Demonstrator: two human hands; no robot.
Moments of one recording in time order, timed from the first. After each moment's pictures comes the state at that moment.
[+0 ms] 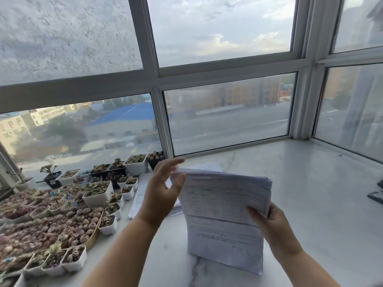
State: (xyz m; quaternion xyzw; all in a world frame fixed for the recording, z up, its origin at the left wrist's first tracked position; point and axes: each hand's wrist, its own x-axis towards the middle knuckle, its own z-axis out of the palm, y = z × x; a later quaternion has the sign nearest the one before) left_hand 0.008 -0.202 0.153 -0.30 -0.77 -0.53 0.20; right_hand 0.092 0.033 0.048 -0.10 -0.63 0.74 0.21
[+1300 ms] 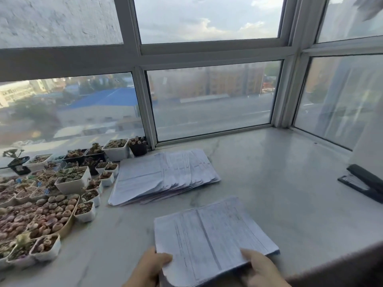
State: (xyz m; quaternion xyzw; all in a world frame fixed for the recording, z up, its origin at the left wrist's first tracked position) left_hand 0.059 -0.230 -0.022 0.08 -0.62 -0.72 -0.32; right_hand 0.140 0.000 -0.027 -0.45 -0.30 0.84 0.01
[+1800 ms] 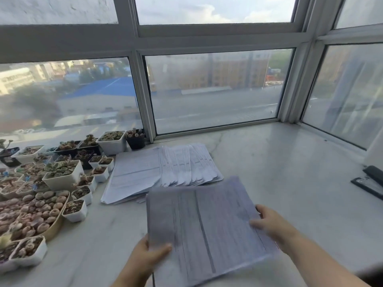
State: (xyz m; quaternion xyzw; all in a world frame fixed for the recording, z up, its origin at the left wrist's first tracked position) left_hand 0.024 -0.224 -0.036 0.00 -0.68 -0.71 -0.17; right_hand 0.076 0.094 -0.004 -0.26 -0.77 0.58 -0.04
